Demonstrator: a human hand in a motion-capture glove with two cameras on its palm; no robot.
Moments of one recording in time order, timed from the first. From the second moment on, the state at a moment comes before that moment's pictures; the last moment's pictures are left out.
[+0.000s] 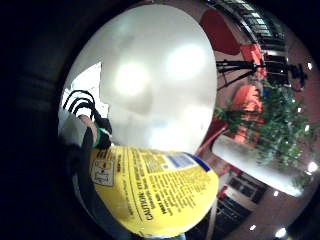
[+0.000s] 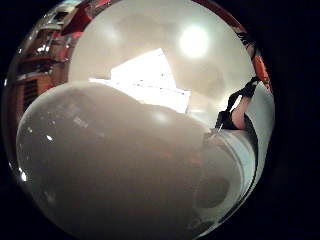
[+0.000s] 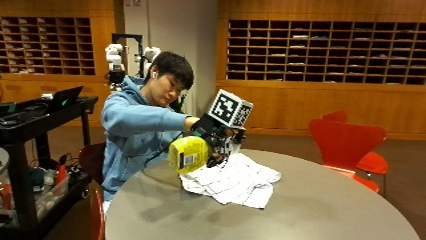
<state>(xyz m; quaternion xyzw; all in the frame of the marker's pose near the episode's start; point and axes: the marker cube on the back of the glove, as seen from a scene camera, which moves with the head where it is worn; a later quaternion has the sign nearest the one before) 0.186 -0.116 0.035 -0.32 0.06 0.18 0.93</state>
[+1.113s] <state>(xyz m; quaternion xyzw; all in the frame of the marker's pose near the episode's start) 0.087 -0.165 -0.005 -0.14 -0.04 0.12 0.98</state>
